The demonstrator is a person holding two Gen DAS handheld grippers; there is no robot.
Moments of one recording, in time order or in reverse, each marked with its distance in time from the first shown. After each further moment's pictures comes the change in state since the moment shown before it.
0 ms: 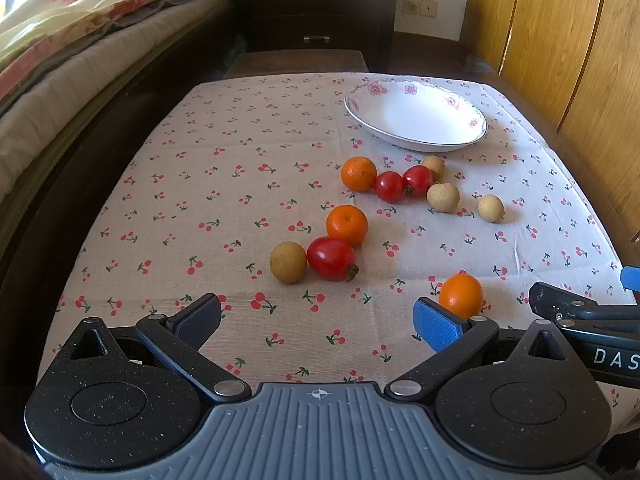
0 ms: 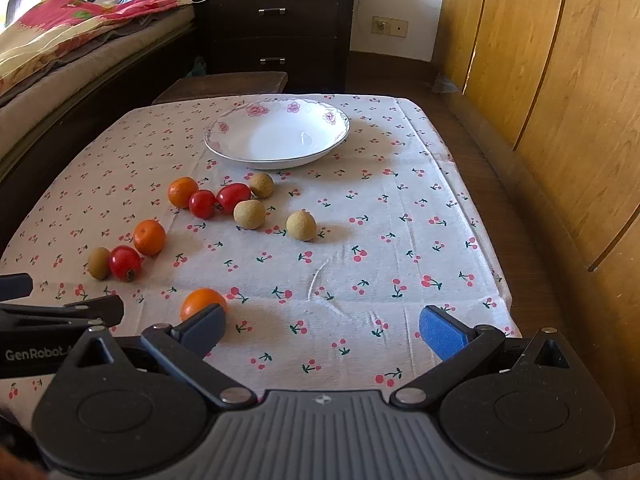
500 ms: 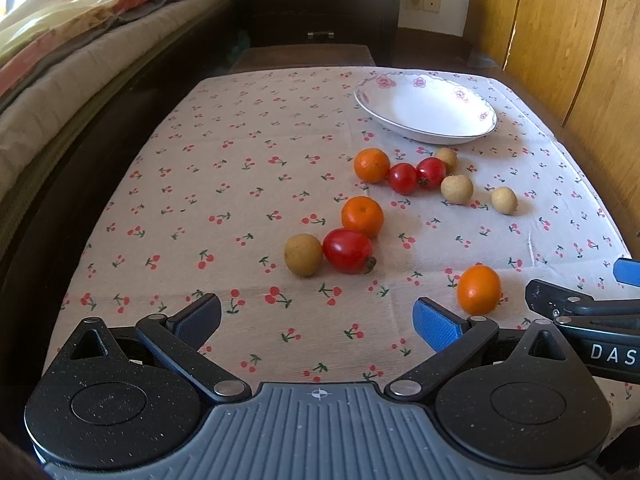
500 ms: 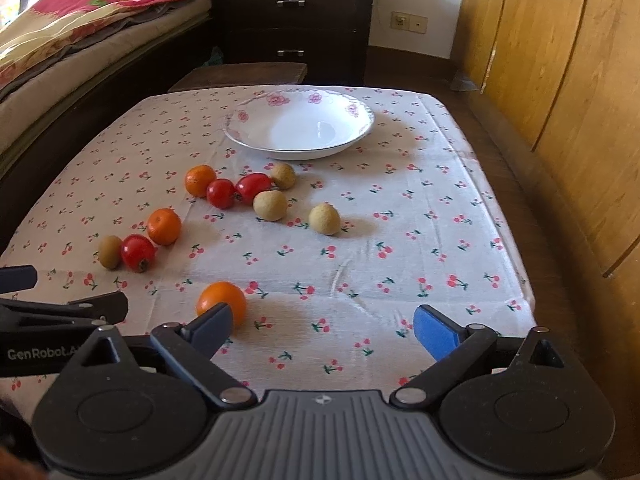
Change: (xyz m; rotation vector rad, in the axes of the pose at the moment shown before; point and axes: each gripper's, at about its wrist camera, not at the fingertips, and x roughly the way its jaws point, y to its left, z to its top) left arm 0.006 0.011 -0.004 0.006 0.008 0.014; right arm 0.011 0.011 0.000 -0.036 0.018 0.044
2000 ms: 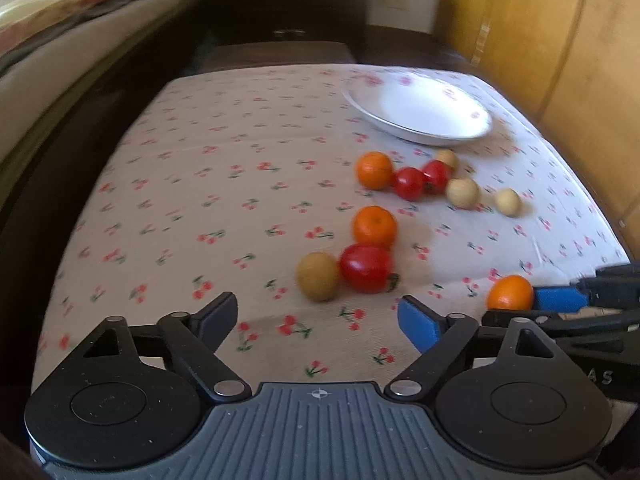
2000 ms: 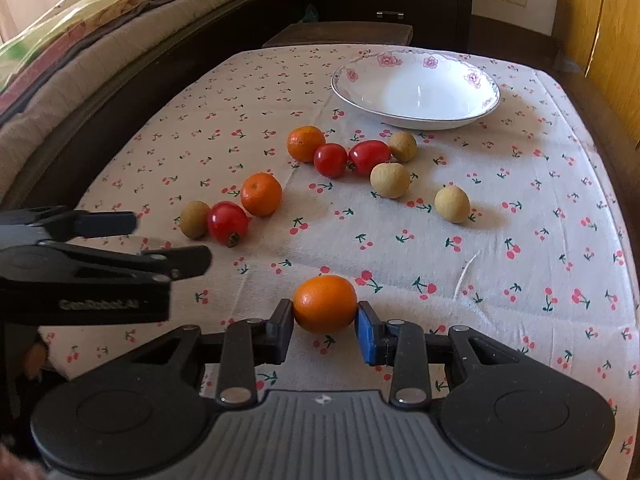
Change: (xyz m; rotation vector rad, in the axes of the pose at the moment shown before) left arm 0.028 0.027 0.013 0.079 0.003 -0.135; right arm 0.034 0.027 0.011 -0.087 0.123 0.287
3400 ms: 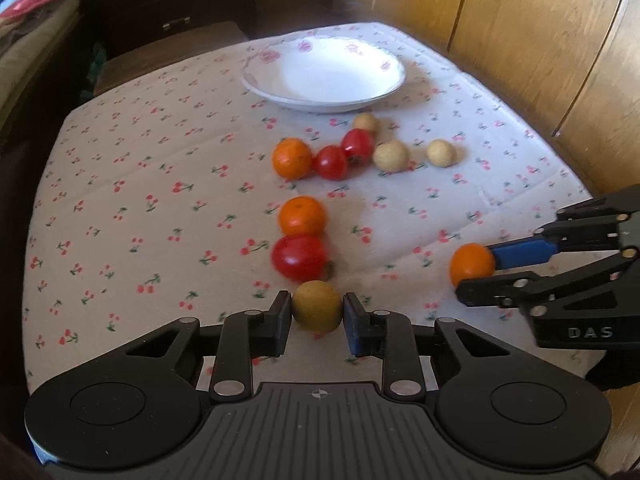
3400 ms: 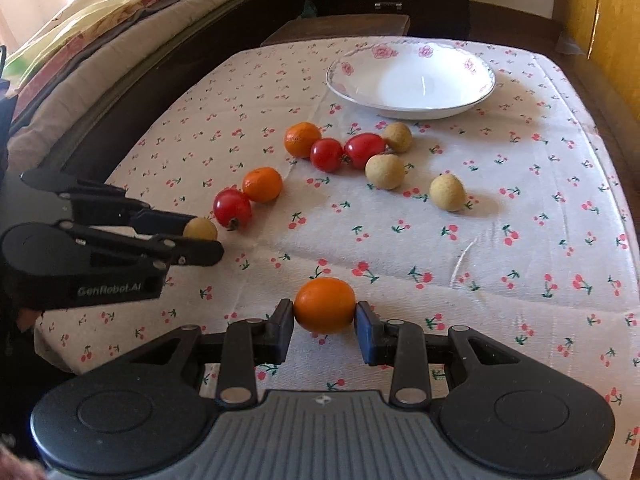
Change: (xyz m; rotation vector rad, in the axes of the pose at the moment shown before) left arm 0.012 -0.010 0.024 0.265 0.113 -0.187; right arm -0.008 -0.008 -0.001 0.036 0.013 0.035
